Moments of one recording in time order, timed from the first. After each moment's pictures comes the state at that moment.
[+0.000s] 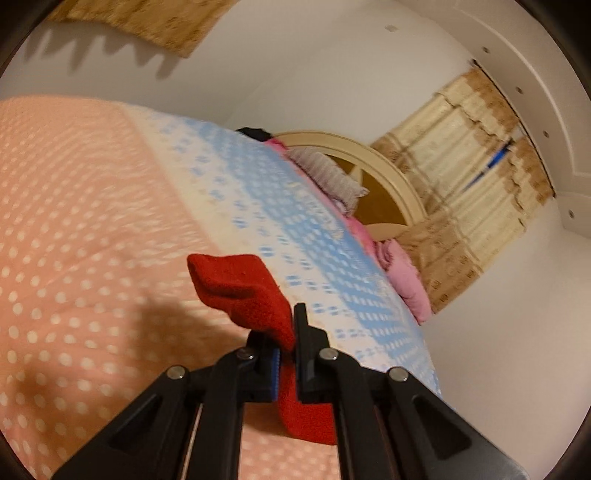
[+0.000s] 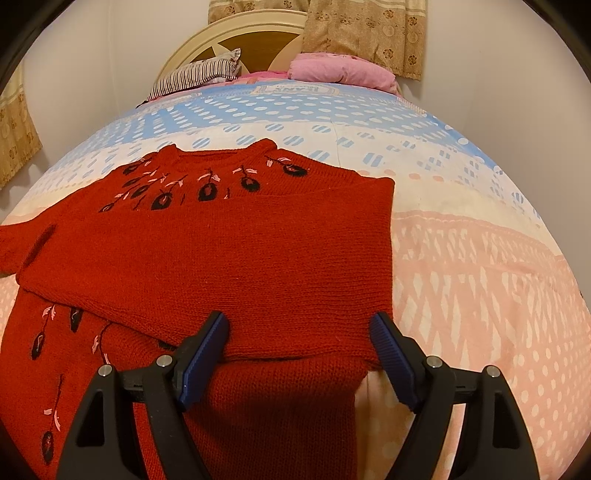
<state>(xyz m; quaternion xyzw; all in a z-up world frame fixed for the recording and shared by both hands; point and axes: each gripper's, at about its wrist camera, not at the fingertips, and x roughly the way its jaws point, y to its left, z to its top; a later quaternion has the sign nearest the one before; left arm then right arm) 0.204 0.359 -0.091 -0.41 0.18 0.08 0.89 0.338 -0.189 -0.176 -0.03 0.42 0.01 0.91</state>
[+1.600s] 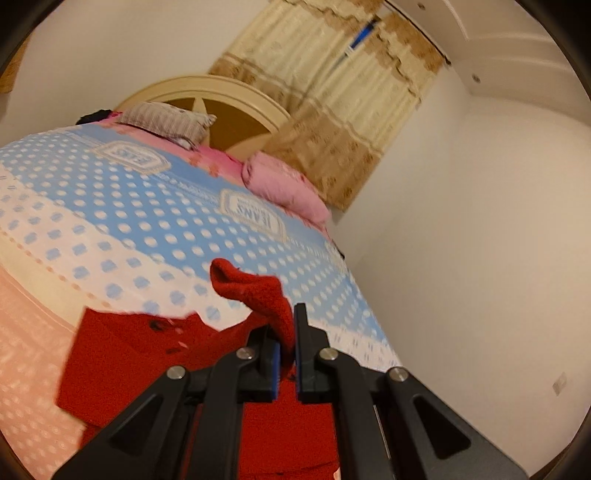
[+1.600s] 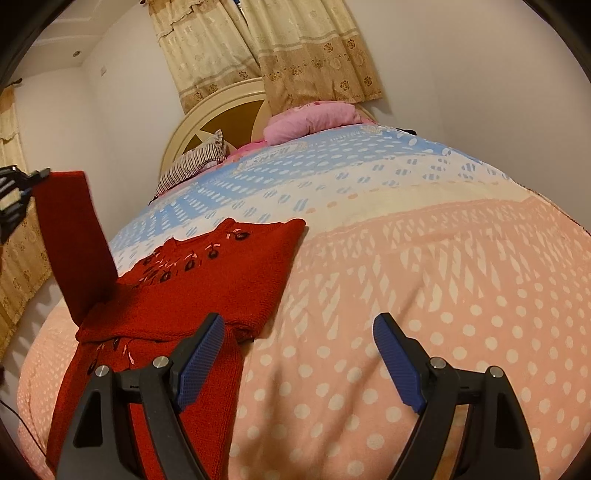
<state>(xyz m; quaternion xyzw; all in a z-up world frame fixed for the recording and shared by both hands) 0.346 0.023 -0.009 -0.26 0.24 -0.12 0.93 0.262 -0.311 -0.150 0.14 0.31 0.04 0.94</state>
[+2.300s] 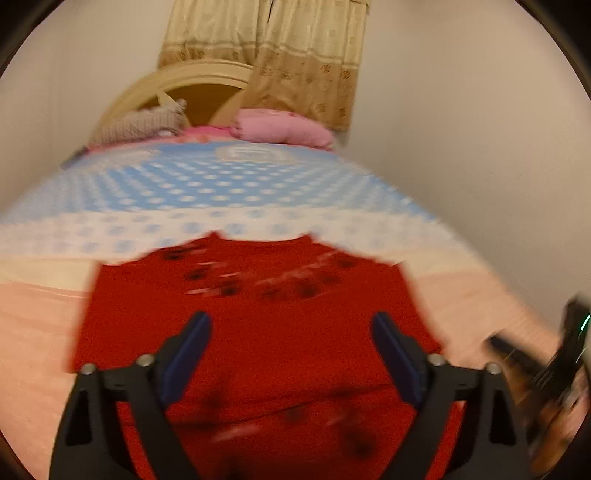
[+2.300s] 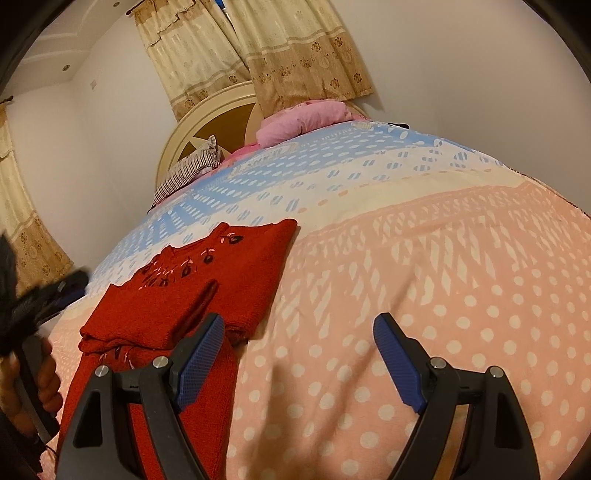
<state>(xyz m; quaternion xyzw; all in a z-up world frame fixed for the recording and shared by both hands) 0.296 -0.026 -0.092 -0.03 0.31 -0.09 0.95 0.259 -0.320 -0.152 0.17 0.31 0.03 0.94</state>
